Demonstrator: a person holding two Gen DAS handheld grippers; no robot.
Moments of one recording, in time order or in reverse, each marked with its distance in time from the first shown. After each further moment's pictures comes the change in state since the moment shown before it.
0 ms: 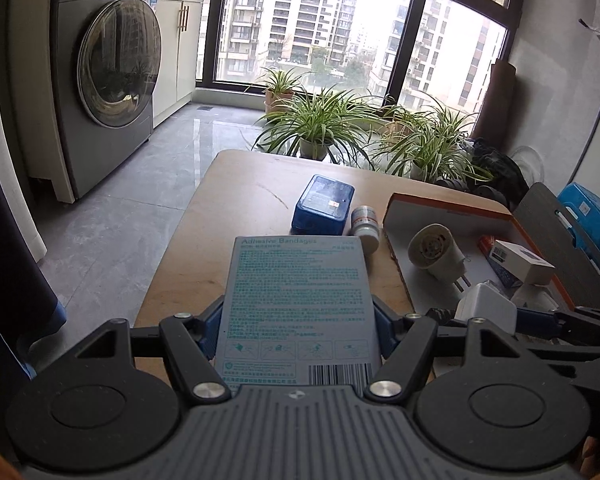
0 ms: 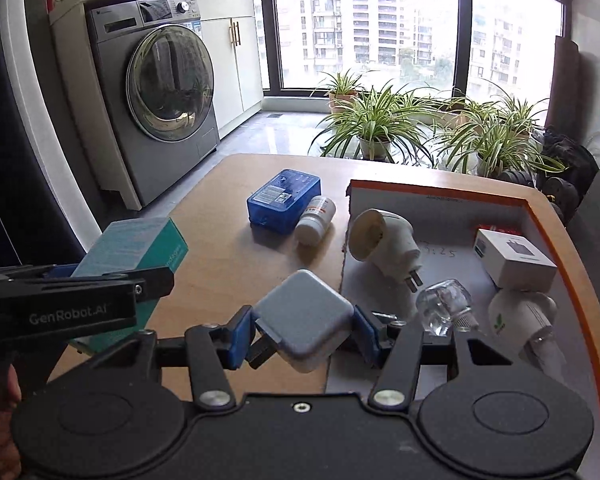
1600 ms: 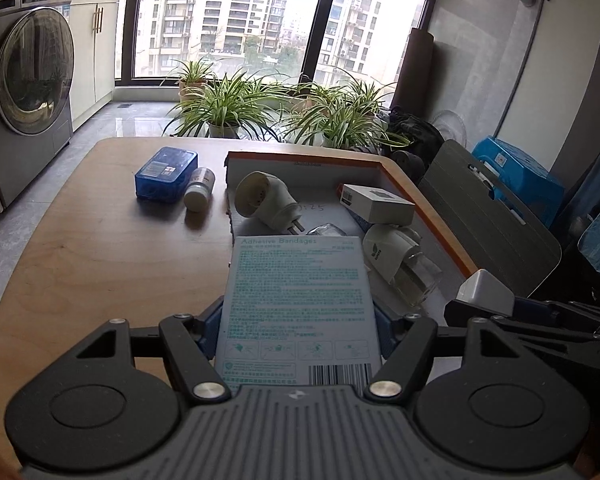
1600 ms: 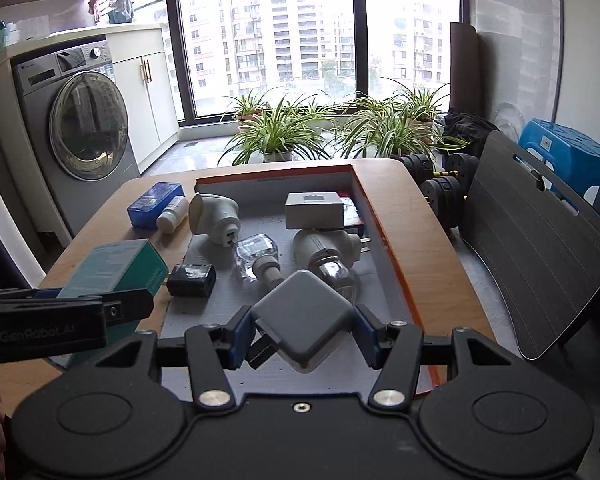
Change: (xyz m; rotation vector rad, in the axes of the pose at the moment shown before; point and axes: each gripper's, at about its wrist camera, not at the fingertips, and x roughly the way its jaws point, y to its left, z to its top) left arm -0.008 -0.125 -0.045 0.106 0.035 -0.172; right arm -0.081 -0.117 -0.066 0.166 -0.068 -0.188
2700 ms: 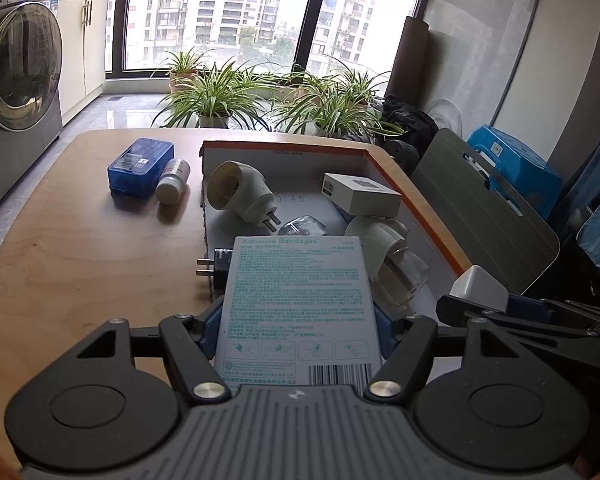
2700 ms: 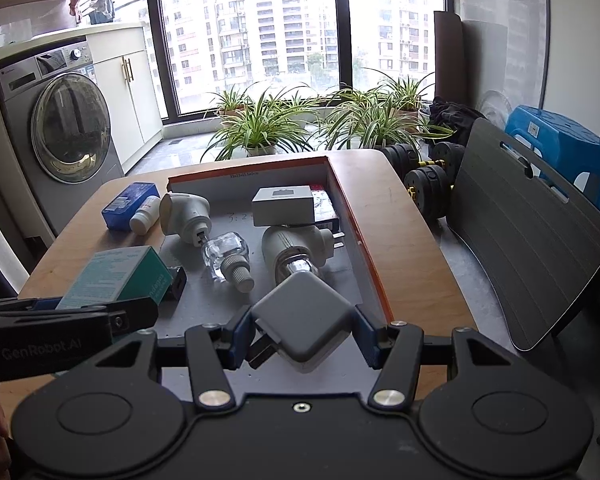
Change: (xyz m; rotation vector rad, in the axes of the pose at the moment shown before) left arm 0.018 -0.018 0.002 0.004 0.031 -0.008; right arm 0.015 -0.014 0.001 0.027 0.023 -0.020
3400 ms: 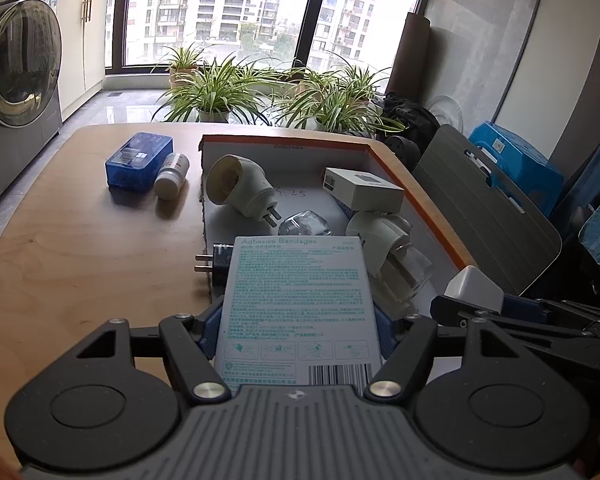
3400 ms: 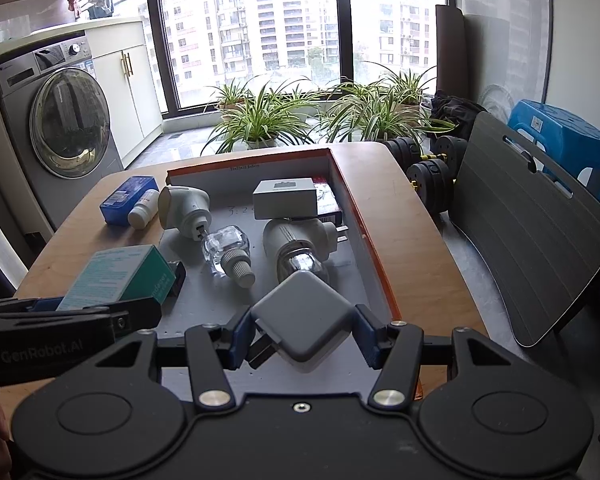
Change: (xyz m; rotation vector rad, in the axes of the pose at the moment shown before) left arm 0.005 0.001 -0.002 -0.003 0.009 0.002; right arm 0.006 0.002 -0.001 0.002 0.017 0.000
